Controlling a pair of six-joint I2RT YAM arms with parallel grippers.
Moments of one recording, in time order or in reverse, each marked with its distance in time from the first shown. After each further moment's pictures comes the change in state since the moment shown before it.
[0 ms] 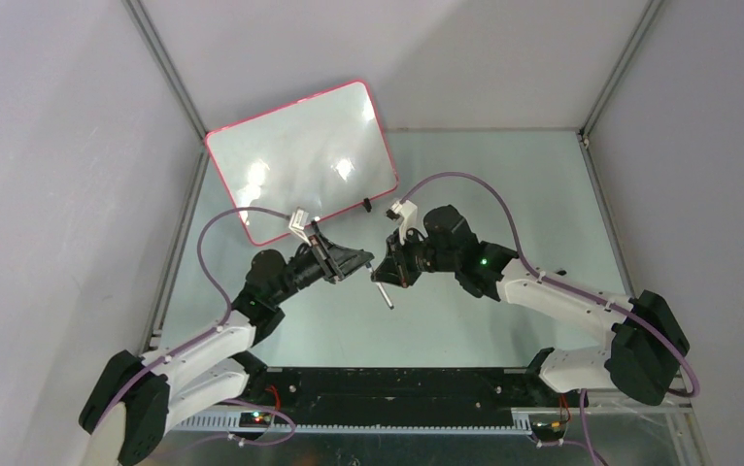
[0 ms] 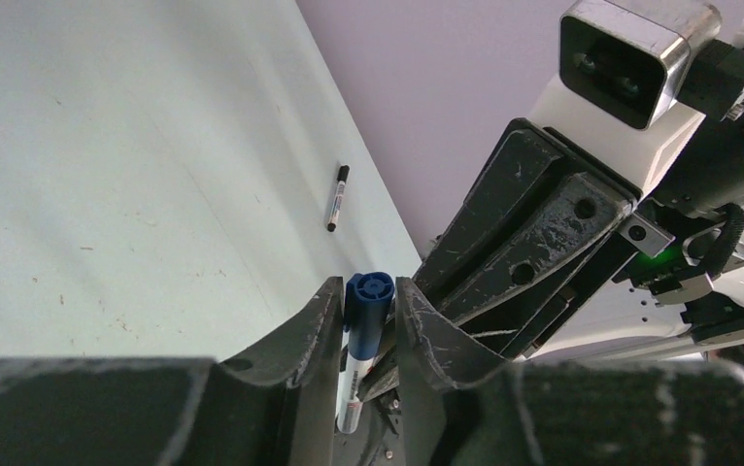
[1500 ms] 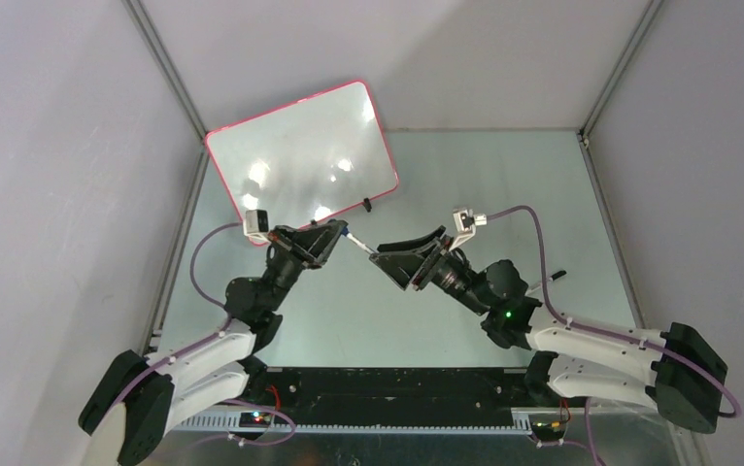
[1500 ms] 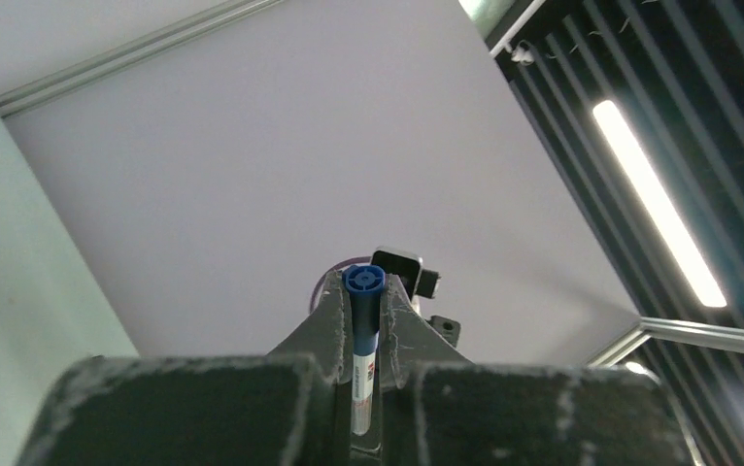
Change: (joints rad) left arm 0.000 -0.005 -0.100 0.605 -0.259 -0.436; right arm 0.169 -0.291 -0.382 0.863 0.429 0.454
